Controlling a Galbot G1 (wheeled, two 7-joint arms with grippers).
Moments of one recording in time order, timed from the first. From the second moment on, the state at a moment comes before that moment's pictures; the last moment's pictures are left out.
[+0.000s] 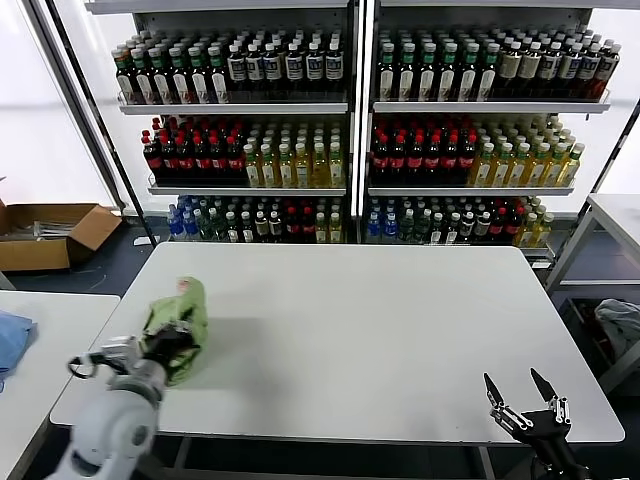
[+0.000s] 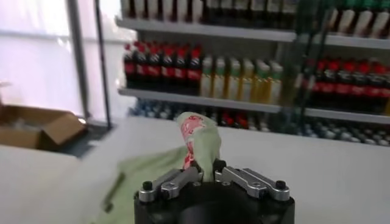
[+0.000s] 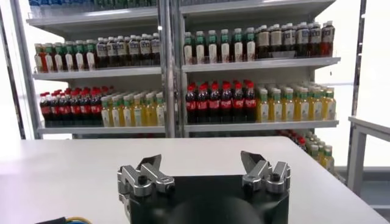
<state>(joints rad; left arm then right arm) 1.21 -1.11 -0.43 -2.06 -0.73 0.57 -0.41 -1.77 1.41 0.95 2.13 0.39 -0.03 -0.35</state>
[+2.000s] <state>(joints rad) 1.25 -1.11 -0.55 -2.14 -0.76 0.56 -0.23 -1.05 1.29 0.16 1.75 0.48 -0.54 0.02</state>
